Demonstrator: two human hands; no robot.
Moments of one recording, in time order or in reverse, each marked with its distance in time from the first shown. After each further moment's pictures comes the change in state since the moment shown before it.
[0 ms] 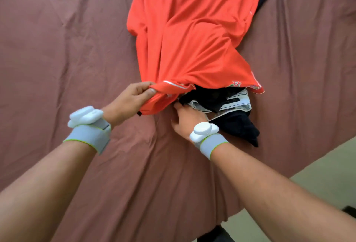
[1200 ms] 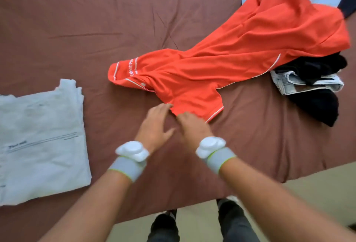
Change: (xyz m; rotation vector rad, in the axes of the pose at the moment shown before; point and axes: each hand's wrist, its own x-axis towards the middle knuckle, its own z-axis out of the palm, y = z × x) left_hand -0.312 -0.164 -0.049 0.561 0.335 -0.121; right_hand -0.121 -0.248 0.135 -0.073 -0.120 -0.302
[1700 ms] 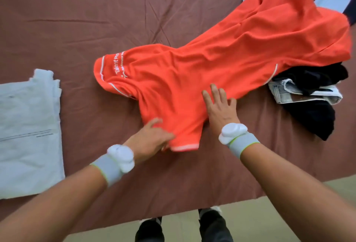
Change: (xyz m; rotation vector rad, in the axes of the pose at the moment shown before) left_hand 0.014 -0.015 0.038 0.285 0.002 0.629; right_hand 0.028 0.119 -0.025 -0.510 0.169 0.144
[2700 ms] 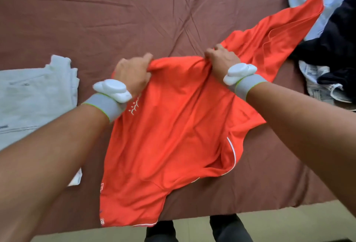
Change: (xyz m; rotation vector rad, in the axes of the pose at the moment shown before) left_hand 0.039 -0.116 -0.107 0.210 -0.028 -0.770; right_hand 0.144 -0.049 -0.057 0.227 -0.068 -0.133
